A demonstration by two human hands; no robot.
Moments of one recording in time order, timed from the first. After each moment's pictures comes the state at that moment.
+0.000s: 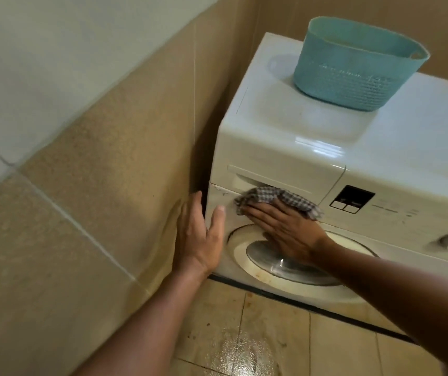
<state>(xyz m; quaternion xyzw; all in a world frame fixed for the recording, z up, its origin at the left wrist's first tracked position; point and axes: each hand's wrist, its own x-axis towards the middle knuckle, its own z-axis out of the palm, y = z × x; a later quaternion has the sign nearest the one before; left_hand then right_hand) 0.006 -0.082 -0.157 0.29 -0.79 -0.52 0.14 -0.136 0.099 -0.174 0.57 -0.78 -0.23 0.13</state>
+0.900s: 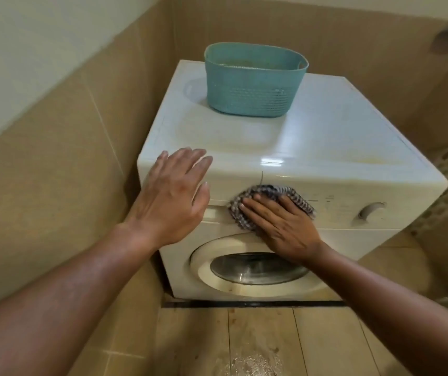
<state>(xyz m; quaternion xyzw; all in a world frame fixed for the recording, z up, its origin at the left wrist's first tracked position) -0.076 -0.082 -0.048 -0.10 -0.97 -0.14 0.16 -0.151 0.184 -0.155 0.46 -0.84 -0.08 0.29</state>
